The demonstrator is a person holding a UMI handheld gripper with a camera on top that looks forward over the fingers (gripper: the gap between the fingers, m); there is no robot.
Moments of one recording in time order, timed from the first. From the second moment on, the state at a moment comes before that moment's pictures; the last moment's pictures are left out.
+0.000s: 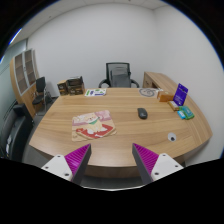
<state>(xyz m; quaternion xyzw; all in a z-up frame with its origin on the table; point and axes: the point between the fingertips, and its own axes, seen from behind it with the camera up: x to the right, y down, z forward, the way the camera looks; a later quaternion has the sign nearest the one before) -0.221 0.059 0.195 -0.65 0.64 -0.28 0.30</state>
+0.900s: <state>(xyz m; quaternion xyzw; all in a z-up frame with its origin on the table) -0.167 -0.112 0.115 -0.64 0.67 -0.29 0.26</state>
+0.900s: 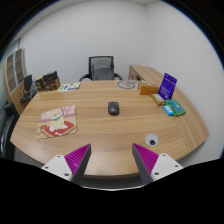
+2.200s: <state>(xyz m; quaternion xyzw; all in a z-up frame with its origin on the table) 0.113 -0.146 -0.017 -0.64 0.65 -0.30 0.27</state>
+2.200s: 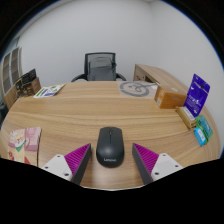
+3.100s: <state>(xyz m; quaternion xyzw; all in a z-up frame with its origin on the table) 0.140 -0.145 -0.015 -0.64 0.66 -0.28 0.25</state>
